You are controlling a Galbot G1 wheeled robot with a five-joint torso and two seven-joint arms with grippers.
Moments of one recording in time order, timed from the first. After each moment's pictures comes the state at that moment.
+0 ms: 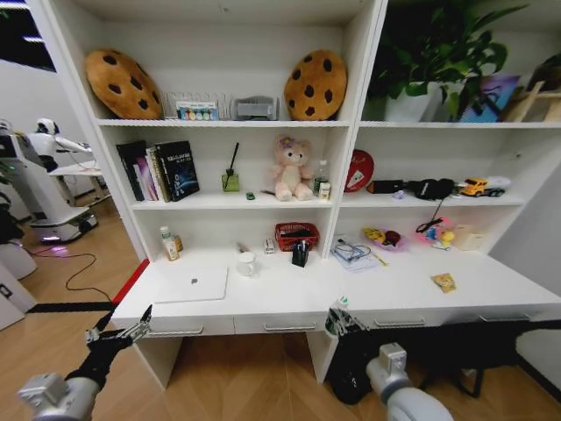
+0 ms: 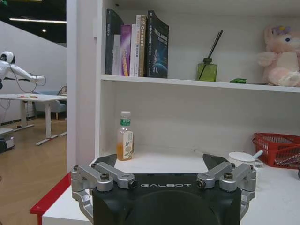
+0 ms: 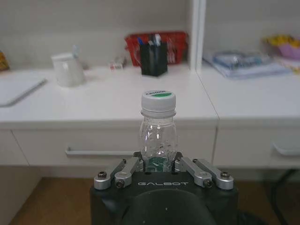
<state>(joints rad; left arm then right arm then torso) 1.87 -1.24 -1.04 -2.30 -0.63 0.17 0.03 -1.74 1.23 0.50 2.17 0.38 -0.40 0.09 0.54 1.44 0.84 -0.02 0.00</state>
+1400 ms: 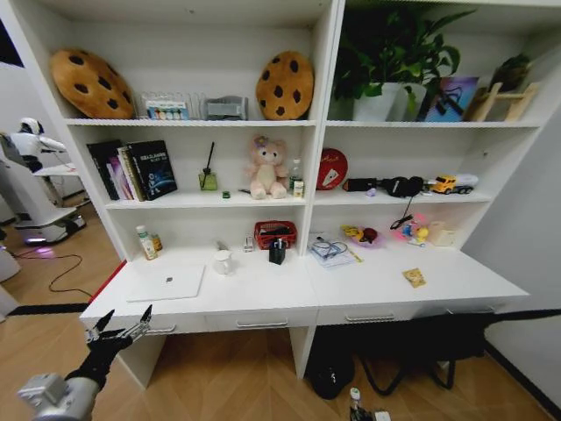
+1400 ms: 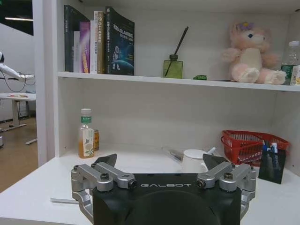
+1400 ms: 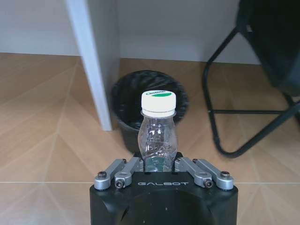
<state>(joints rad) 1.87 -1.24 -1.04 -2.30 -0.63 0.17 0.03 -1.59 1.31 0.55 1.42 0.15 -0.28 -0.07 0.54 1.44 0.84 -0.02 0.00</state>
